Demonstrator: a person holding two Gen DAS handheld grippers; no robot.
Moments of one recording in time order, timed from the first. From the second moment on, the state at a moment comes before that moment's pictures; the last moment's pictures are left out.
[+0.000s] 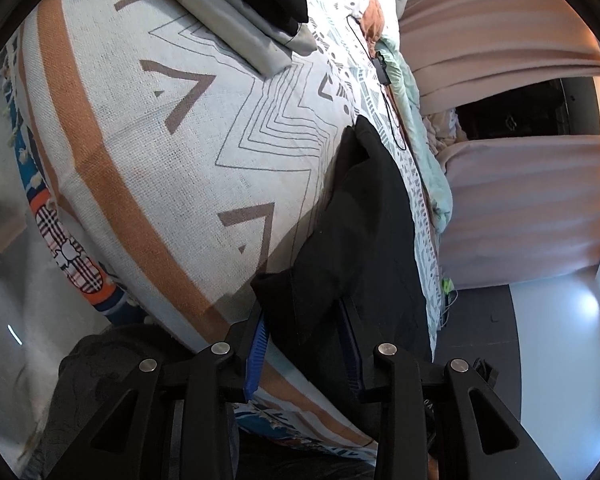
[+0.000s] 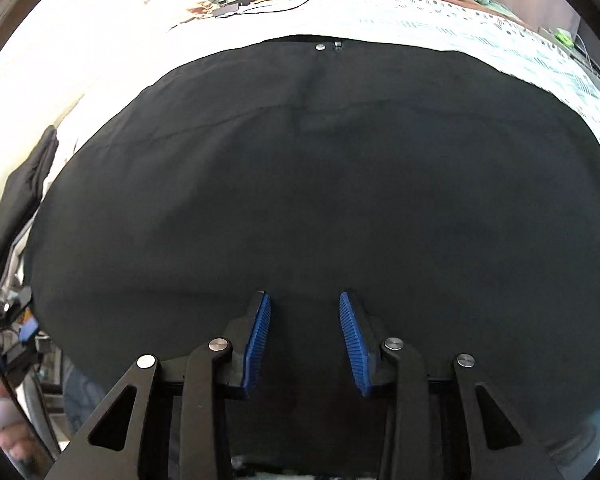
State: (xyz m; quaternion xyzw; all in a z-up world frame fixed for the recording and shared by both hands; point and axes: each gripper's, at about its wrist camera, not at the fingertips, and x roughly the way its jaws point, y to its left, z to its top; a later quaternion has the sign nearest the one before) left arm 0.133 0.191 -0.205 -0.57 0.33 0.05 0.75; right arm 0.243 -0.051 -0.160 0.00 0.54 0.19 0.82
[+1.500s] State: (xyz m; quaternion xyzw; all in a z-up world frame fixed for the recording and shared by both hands) left arm 0.163 0.173 -0.213 -0.63 0.28 0.13 0.71; right arm 0.390 -0.047 -0.131 0.01 0.53 0.19 0.82
